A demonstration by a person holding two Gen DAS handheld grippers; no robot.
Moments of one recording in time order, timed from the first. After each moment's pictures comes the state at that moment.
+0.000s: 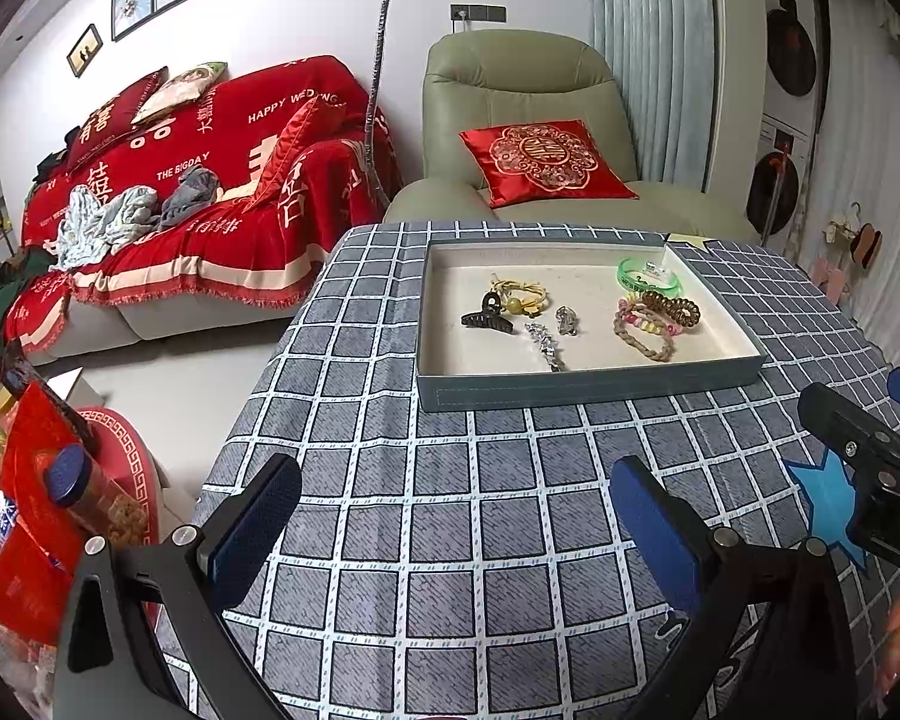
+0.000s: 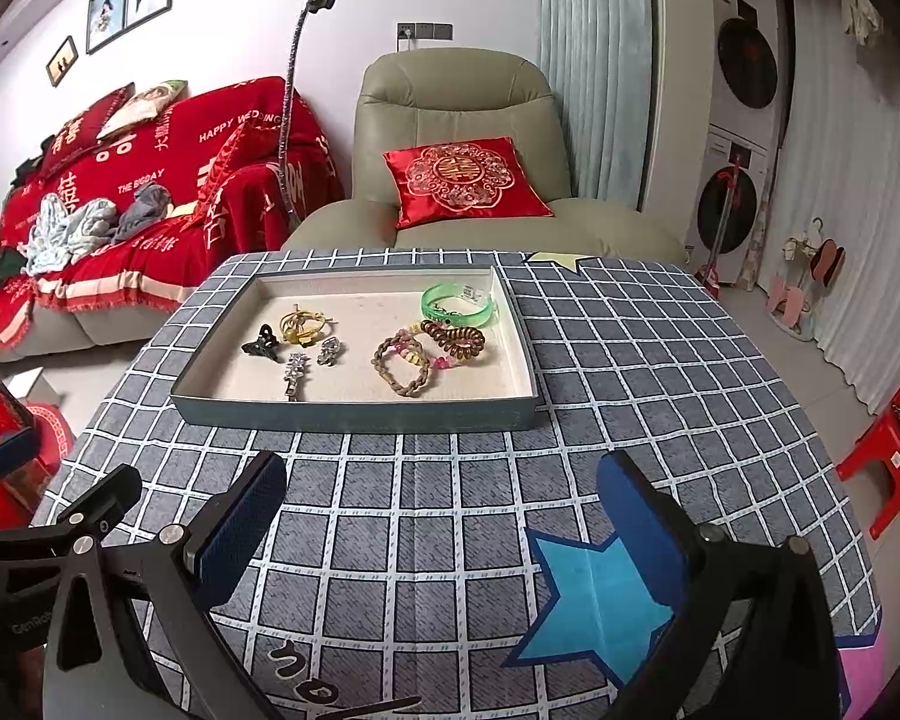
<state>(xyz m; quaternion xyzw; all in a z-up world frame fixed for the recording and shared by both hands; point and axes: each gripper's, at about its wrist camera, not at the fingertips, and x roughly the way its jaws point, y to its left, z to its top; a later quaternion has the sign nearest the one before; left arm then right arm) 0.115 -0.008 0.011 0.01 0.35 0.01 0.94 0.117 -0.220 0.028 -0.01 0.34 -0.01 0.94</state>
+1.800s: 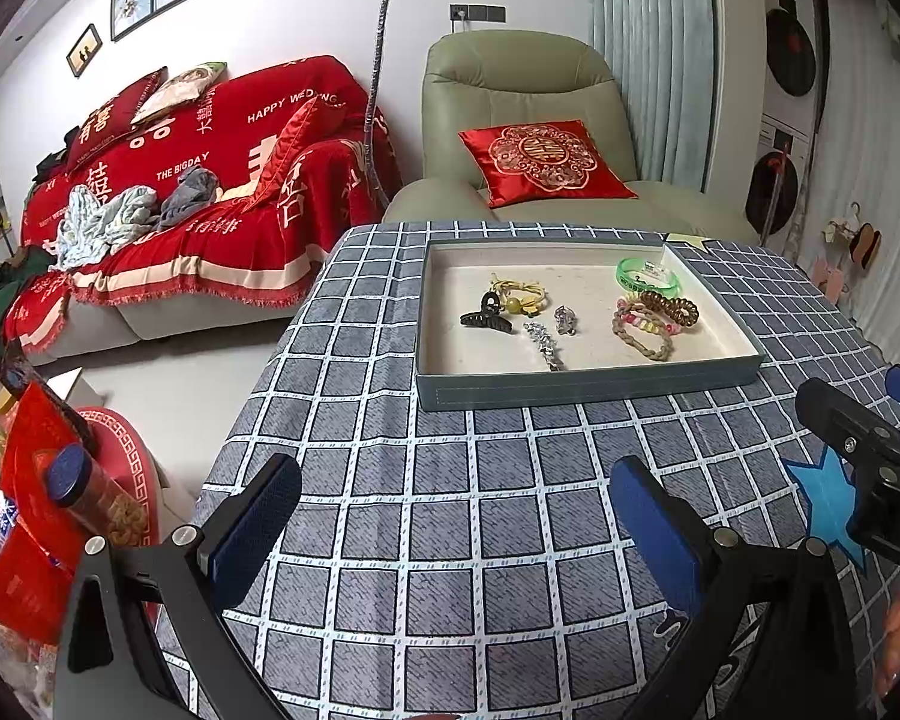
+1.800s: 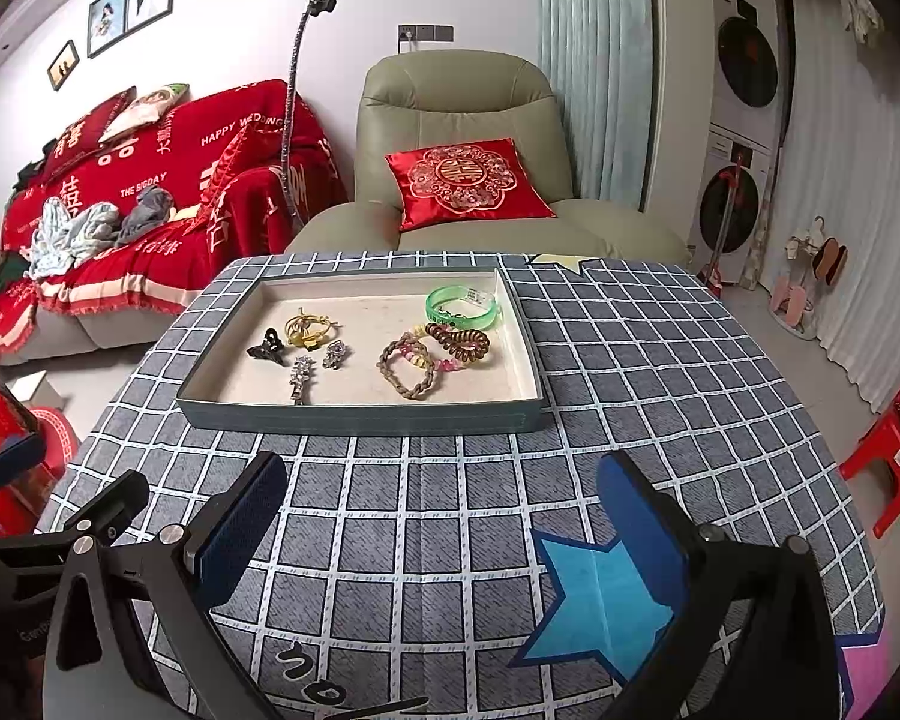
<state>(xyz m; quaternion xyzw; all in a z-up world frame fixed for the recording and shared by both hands) 0.114 -0.008 0.010 0.01 0.35 0.01 0.94 0.116 -0.215 0.031 -0.01 0.34 -0.01 0.94</state>
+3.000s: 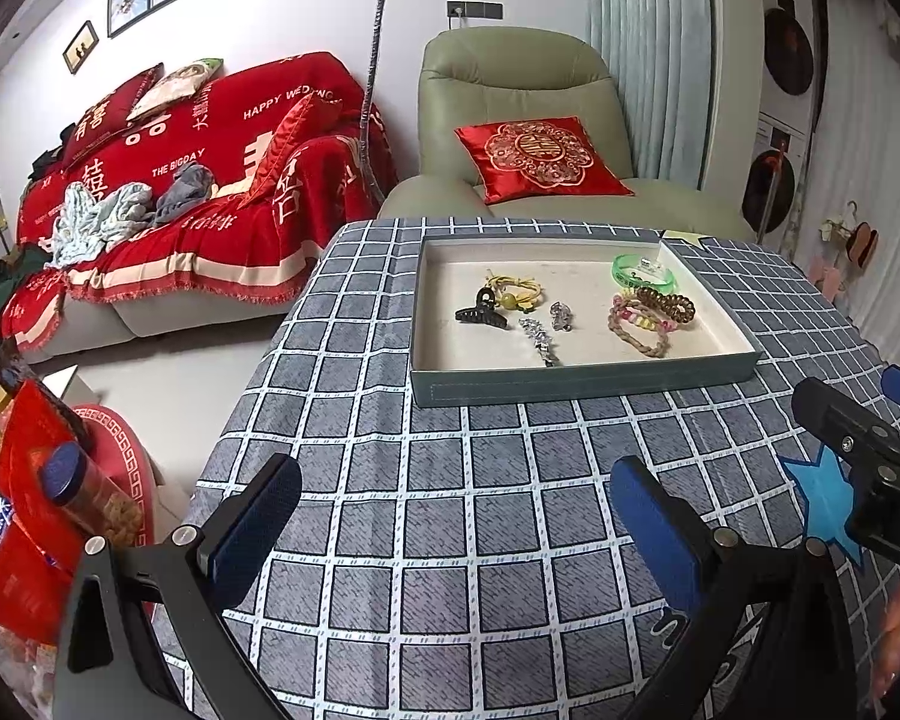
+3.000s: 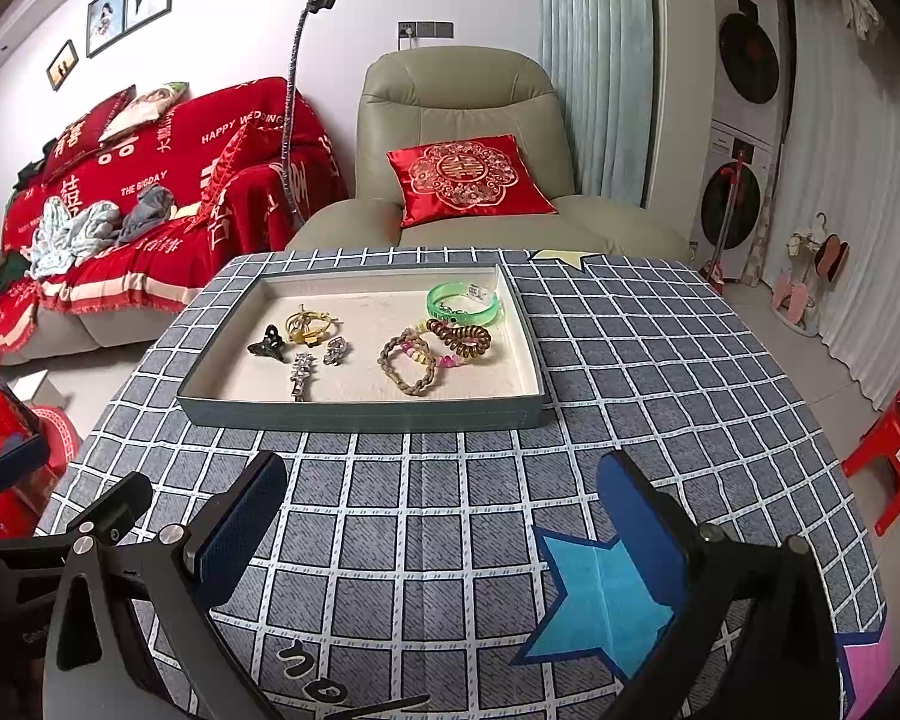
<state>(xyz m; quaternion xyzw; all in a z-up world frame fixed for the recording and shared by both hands) 0.115 -0.008 0.008 0.01 0.36 0.00 0.93 0.116 -0.215 0.031 -0.01 0.34 0.00 0.94</state>
